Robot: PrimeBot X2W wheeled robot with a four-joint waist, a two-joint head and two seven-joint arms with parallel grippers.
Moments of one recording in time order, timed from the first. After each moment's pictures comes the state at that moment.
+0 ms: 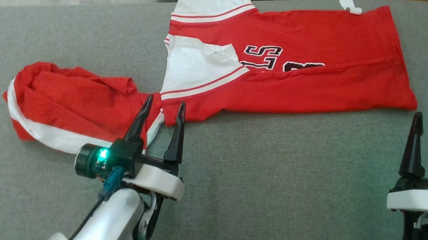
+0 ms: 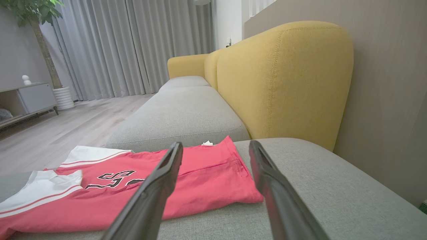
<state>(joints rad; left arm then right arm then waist) -0.34 0.07 -0.53 0.35 -0.35 0.21 -0.26 -0.16 -0.10 -0.15 0.22 0.16 0.13 -0.26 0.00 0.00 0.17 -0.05</state>
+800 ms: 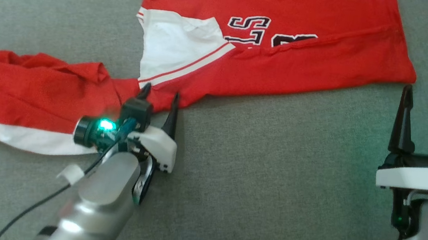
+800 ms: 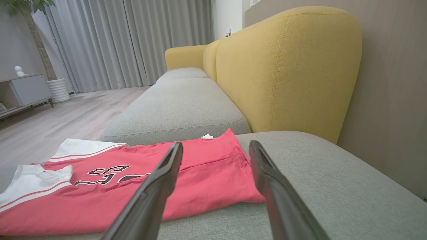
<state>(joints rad) -0.62 0.05 -0.60 0.83 -0.40 0.14 -0.16 -0.24 -0.08 -0.11 0.21 0.14 0.13 -0.26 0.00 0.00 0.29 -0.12</state>
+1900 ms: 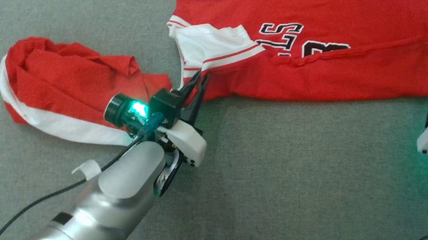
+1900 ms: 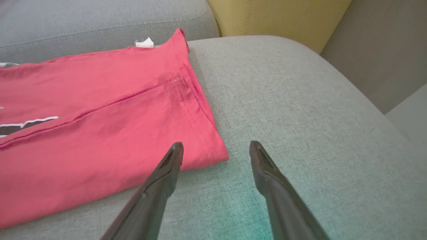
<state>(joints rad) -0.69 0.04 -0.77 0.72 -0.47 0.12 -0.21 -0.59 -0.15 -0.37 0.66 -0.08 0.13 0.19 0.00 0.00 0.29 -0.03</state>
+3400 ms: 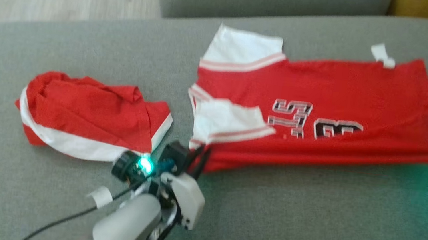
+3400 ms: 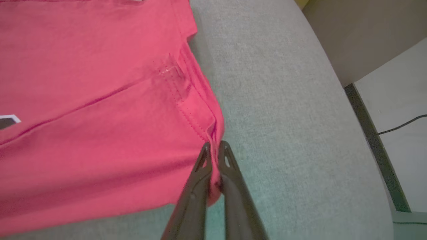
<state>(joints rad) -0.52 0.12 -0.90 0.59 -0.51 0.11 0.03 -0.65 -0.38 -0.12 1.04 -0.01 0.13 0.35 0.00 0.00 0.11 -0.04</state>
